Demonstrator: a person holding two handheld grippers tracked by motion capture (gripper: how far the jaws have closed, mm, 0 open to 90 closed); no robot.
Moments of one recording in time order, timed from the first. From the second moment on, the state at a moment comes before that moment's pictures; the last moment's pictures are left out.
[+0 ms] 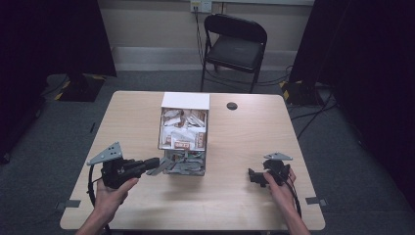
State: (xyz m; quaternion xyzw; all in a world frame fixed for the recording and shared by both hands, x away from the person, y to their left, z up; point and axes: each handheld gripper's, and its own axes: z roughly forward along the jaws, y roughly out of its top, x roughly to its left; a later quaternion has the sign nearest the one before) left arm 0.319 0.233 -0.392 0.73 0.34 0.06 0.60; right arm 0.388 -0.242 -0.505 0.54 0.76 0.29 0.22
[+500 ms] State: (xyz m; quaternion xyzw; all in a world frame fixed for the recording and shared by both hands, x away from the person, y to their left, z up) left arm 0.315 0.251 -0.386 0.71 0.35 0.07 0.61; right arm 0.388 -0.242 -0.505 0.54 0.76 0.29 0.22
